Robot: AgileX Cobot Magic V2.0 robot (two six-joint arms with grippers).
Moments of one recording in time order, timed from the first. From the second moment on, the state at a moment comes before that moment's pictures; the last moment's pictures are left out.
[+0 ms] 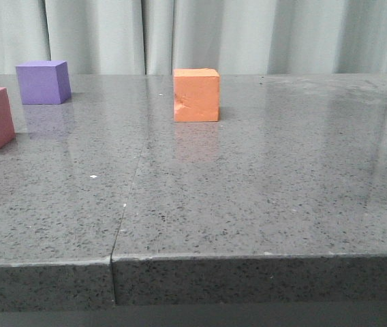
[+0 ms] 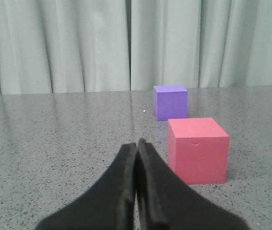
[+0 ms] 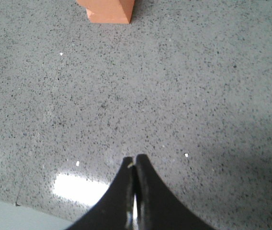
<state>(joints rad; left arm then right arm) -0.02 -0.01 0.00 -0.06 0.02 0.08 0.47 1.06 -1.07 0.06 0.89 0.34</state>
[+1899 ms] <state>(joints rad) -0.02 0.78 -0.78 -0.11 0.47 0.08 0.47 0.35 -0.46 0.05 0.68 0.34</state>
